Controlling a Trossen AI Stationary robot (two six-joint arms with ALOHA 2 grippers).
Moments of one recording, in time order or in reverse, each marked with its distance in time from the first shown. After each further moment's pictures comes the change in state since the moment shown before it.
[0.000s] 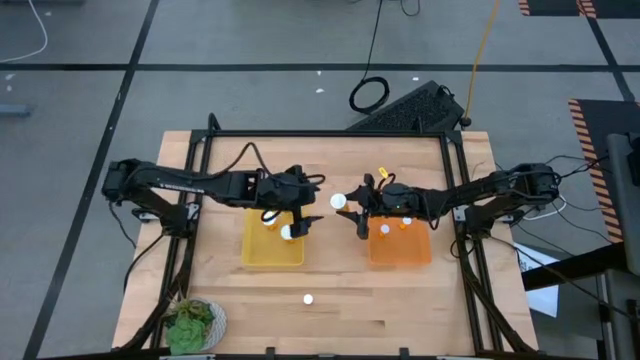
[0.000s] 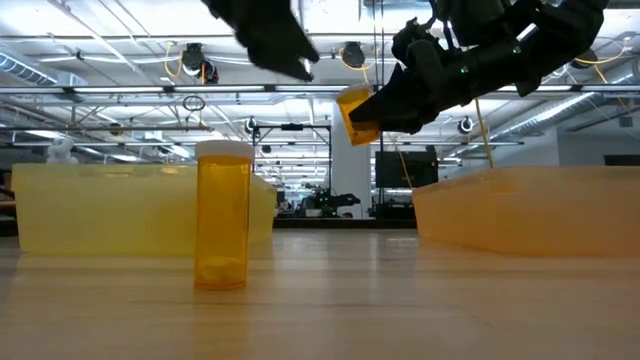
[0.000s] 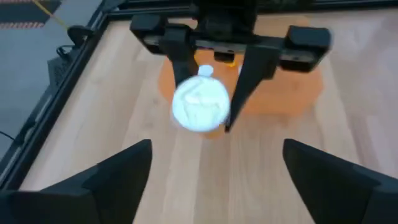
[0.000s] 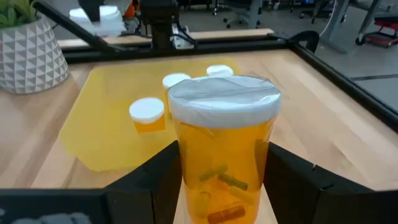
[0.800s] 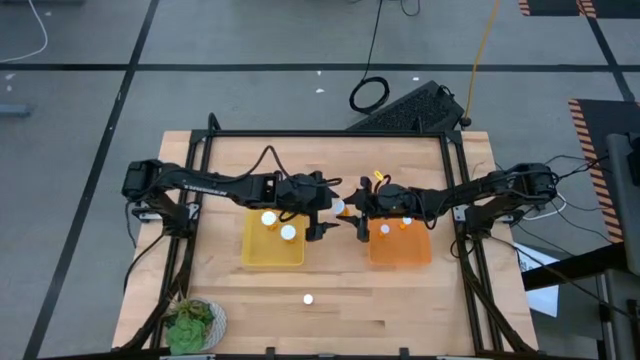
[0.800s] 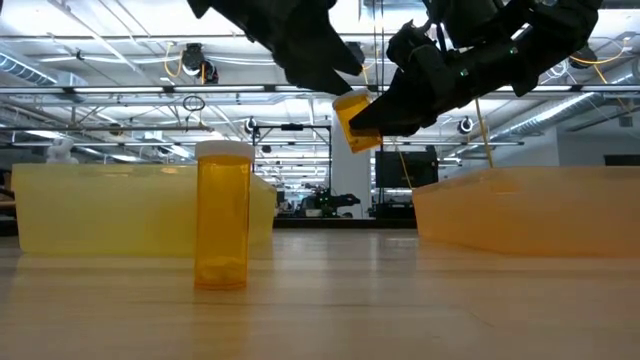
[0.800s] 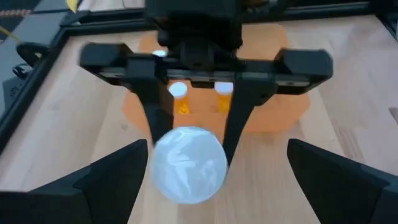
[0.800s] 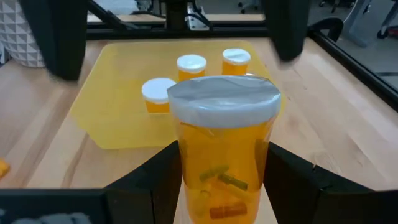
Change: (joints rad) left arm 0.030 0.162 0.026 0.188 0.136 0.062; right arm 0.005 0.019 0.027 -0.073 -0.053 -0.043
